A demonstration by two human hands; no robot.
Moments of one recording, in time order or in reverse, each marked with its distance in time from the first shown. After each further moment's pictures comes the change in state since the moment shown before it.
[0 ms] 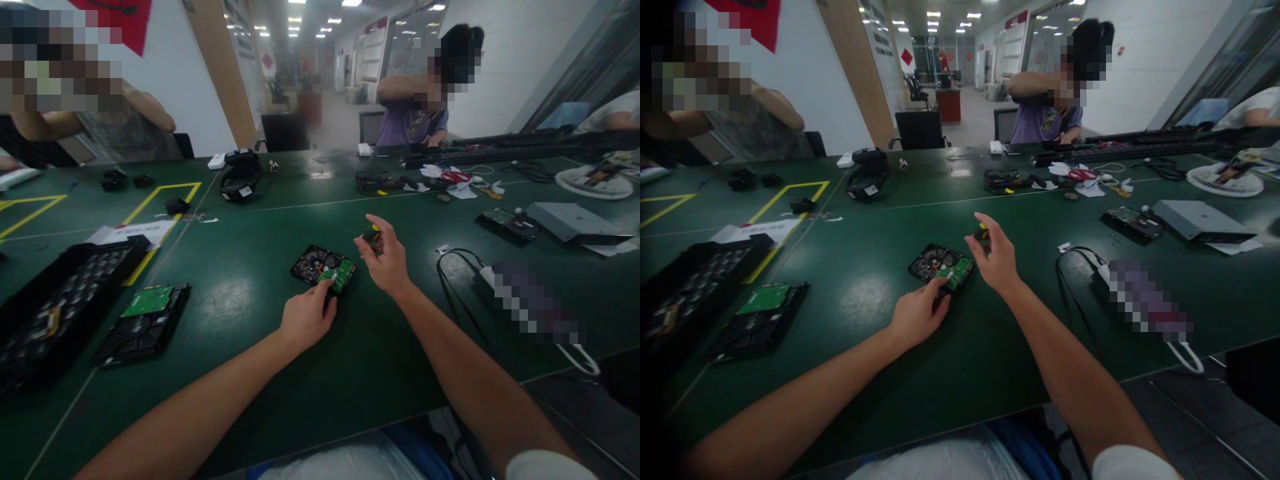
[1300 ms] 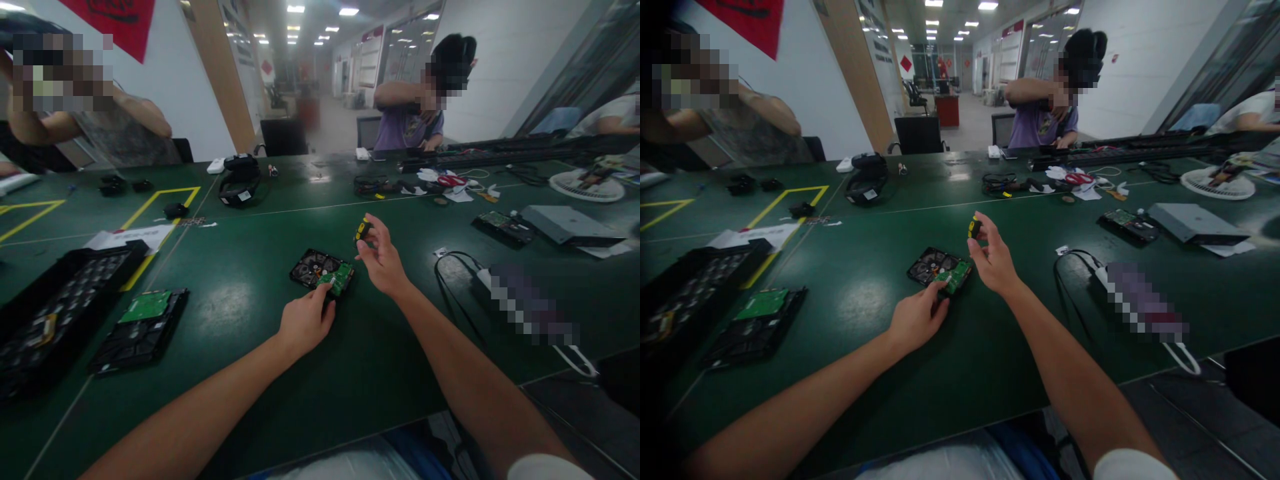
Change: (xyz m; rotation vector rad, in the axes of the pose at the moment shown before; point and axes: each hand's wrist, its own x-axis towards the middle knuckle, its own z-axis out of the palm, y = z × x) left_hand 0.000 -0.001 0.002 0.008 0.011 0.012; right_hand 0.002 0.009 0.002 0.205 -0.140 0.070
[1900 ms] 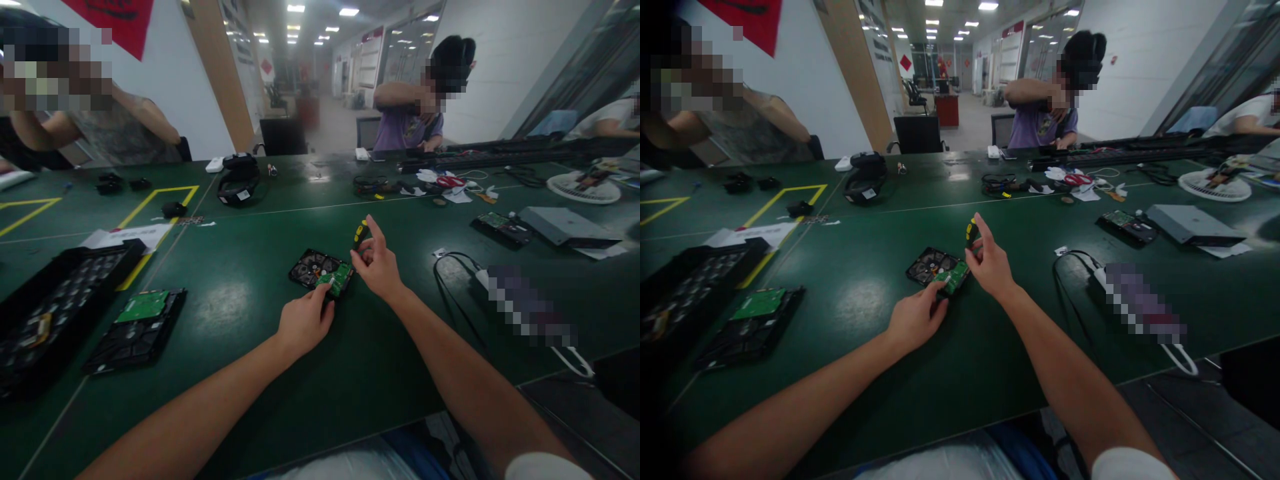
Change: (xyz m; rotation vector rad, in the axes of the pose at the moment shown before) left_hand 0.000 0.000 0.001 -0.004 0.014 0.003; right_hand -0.009 0.004 0.006 -0.280 0.051 -0.057
